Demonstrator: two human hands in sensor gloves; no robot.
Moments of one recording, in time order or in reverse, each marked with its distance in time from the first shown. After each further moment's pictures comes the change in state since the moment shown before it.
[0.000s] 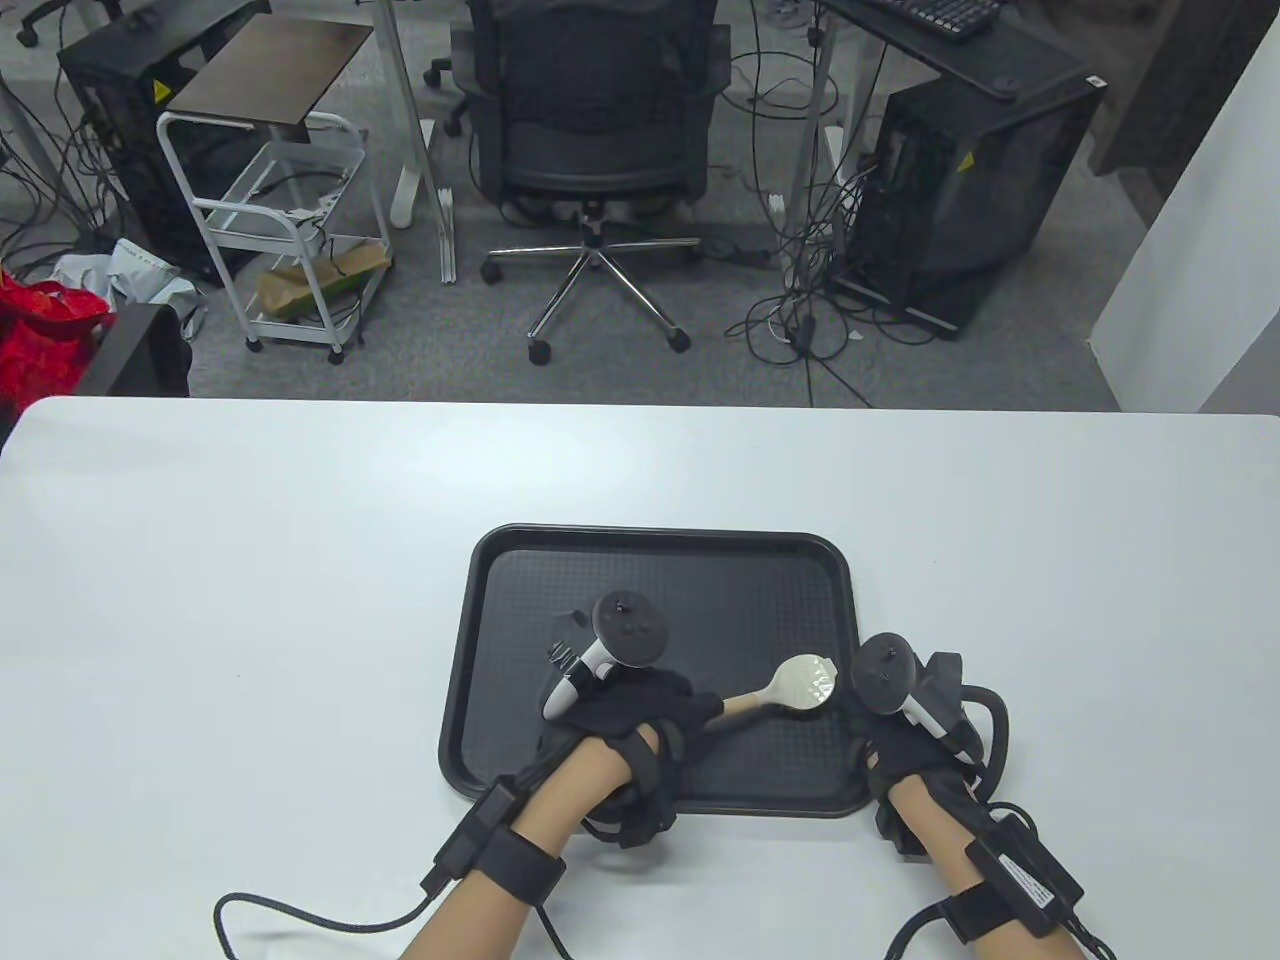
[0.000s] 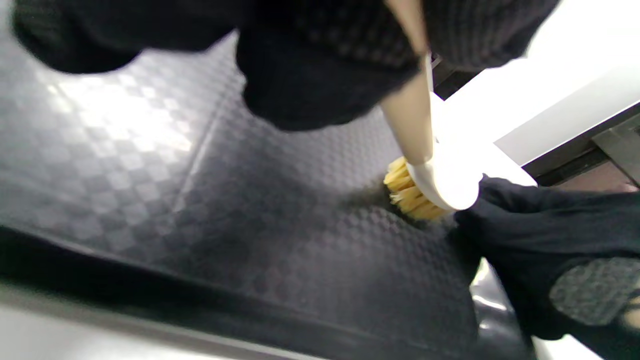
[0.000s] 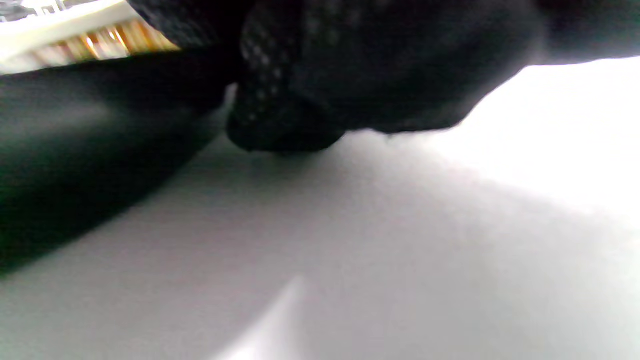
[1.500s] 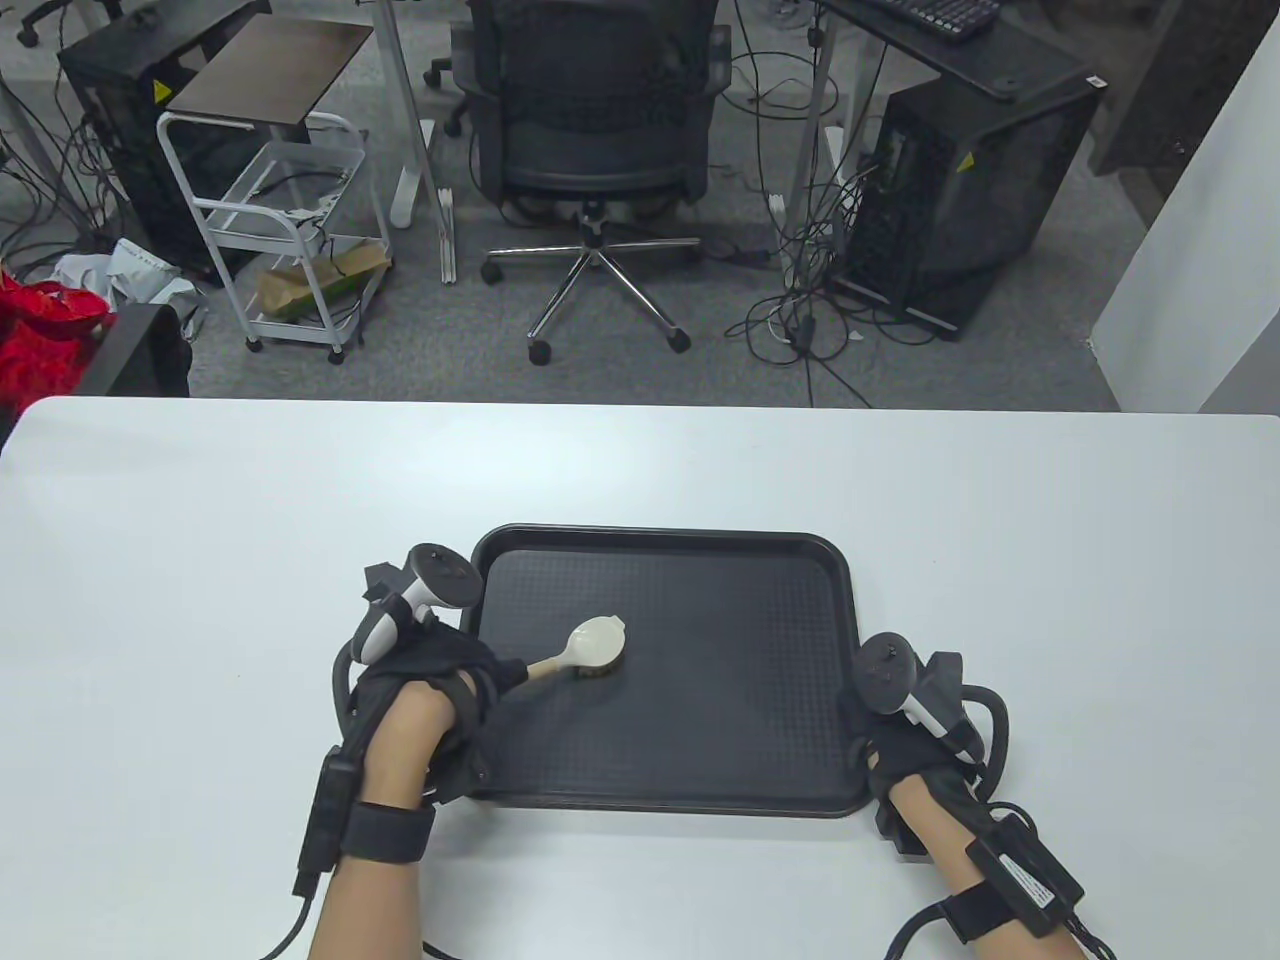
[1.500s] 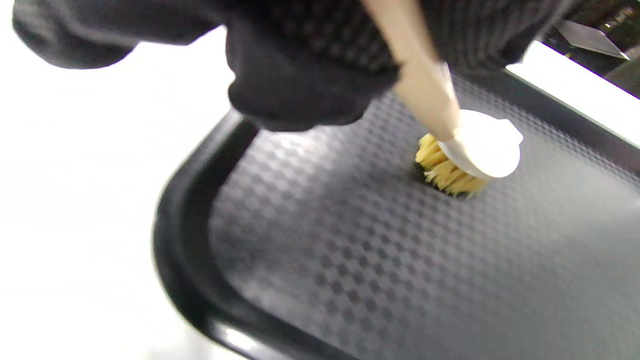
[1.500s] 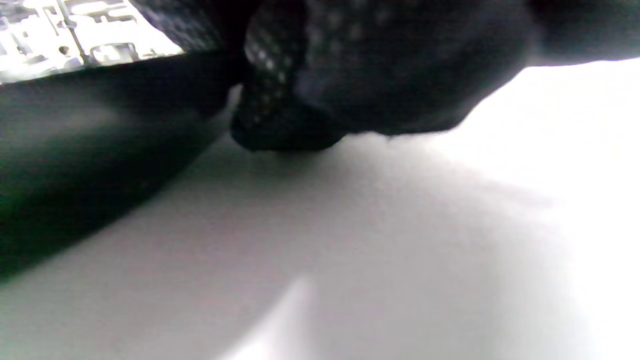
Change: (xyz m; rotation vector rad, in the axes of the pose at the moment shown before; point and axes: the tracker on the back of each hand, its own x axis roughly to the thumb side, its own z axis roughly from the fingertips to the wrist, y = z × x) left_hand -0.119 0.117 0.047 -0.036 0.450 -0.046; right_hand 0.000 0.000 0.000 0.006 -0.004 -0.005
